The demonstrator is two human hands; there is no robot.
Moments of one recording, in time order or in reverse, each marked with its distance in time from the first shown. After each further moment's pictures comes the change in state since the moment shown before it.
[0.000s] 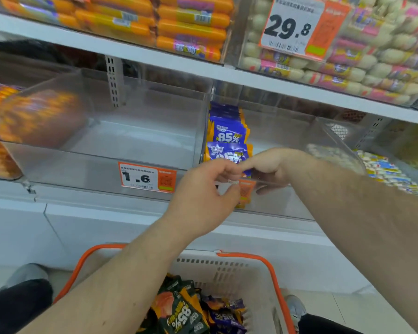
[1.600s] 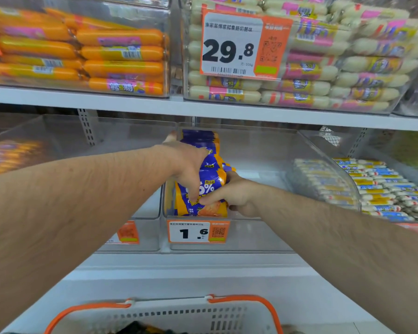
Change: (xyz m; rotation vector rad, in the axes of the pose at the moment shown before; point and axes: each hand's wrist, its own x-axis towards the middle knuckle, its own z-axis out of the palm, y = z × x) left_hand 0.186 -0.005 0.014 1.389 -0.770 -0.108; right_hand 0.042 0.004 0.003 0.415 -0.082 -0.378
